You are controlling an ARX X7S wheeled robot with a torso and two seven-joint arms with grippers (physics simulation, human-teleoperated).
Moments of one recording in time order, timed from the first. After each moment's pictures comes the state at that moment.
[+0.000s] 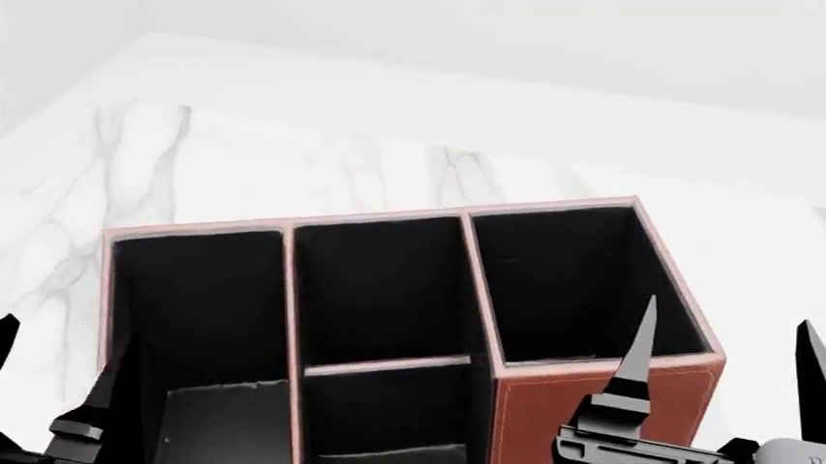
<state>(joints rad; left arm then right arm) -0.06 -0.34 -0.02 0.63 -0.56 -0.47 -0.09 0.03 0.27 0.11 -0.65 0.33 0.36 0.24</state>
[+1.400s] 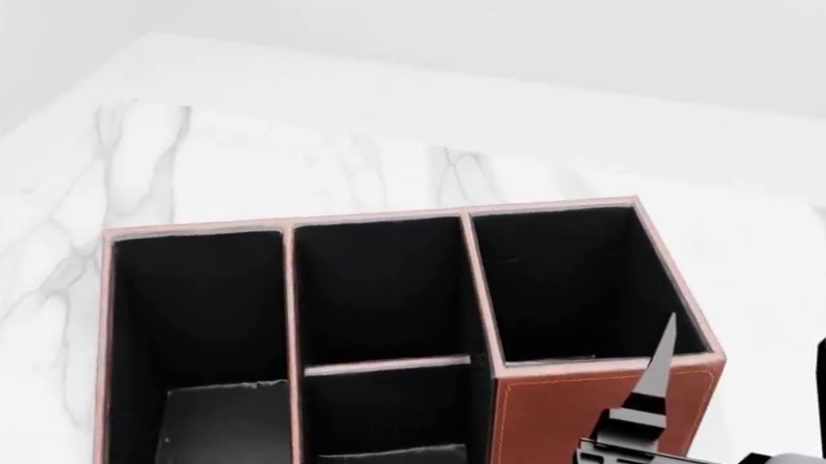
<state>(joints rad) -0.46 -0.62 0.33 0.65 -1.66 -1.33 -0.32 0.00 0.30 0.10 -0.57 0.30 0.27 0.25</state>
